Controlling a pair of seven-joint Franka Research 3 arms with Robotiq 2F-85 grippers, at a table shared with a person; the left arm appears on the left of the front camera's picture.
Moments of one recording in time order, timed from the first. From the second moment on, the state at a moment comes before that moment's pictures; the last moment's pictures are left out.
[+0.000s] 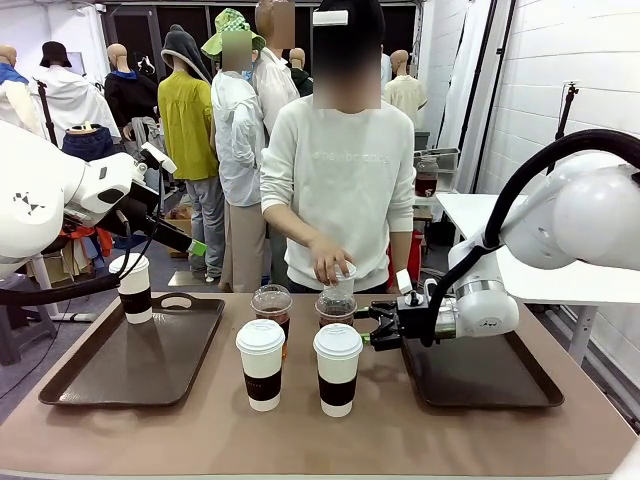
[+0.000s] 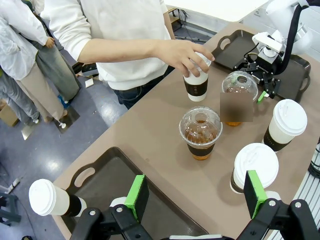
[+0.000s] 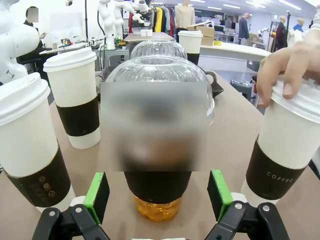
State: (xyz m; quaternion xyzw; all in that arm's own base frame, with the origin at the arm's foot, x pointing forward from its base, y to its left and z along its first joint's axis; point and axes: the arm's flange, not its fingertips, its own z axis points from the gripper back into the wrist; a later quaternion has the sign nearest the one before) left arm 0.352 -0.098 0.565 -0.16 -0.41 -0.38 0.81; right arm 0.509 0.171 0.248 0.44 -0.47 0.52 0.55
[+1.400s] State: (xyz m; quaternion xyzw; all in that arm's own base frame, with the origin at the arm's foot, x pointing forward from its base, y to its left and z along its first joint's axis) left arm 0.352 -0.098 0.565 -0.16 -0.41 -0.38 0.81; right arm 0.517 0.203 0.233 0.49 -0.45 0.52 0.54
